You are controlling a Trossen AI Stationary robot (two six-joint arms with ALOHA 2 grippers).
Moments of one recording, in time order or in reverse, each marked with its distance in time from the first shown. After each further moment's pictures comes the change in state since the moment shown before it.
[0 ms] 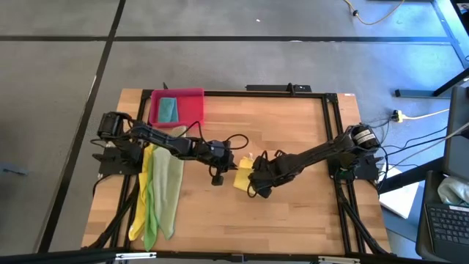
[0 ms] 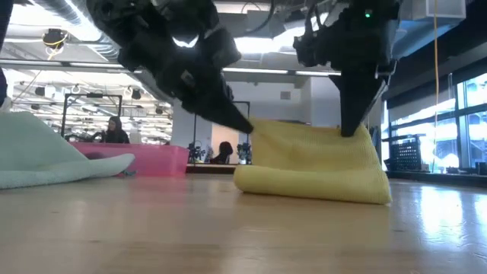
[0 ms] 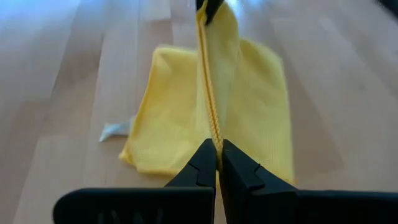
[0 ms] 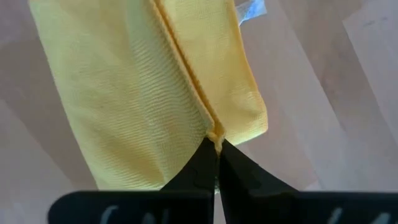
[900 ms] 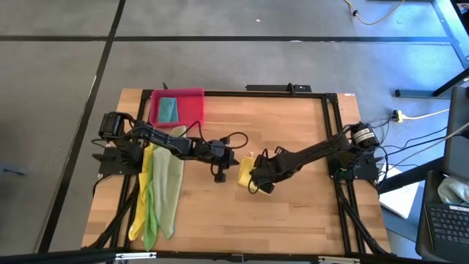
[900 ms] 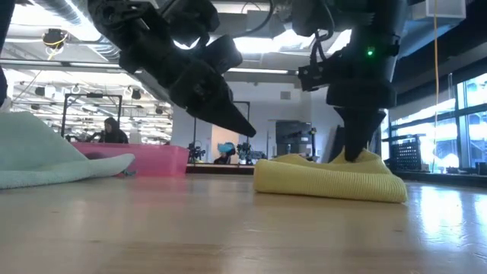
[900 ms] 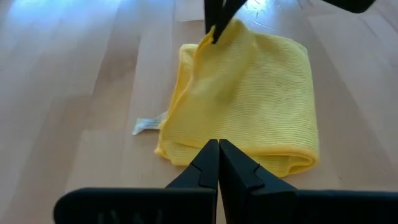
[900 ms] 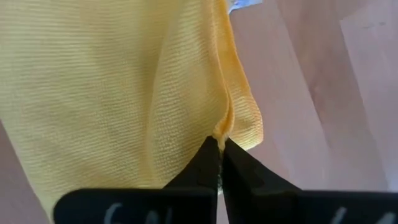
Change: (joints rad) left arm 0.000 0.015 -0.003 0.042 -0.102 0.003; right arm -0.049 0.000 -0.127 0.114 0.053 -0.139
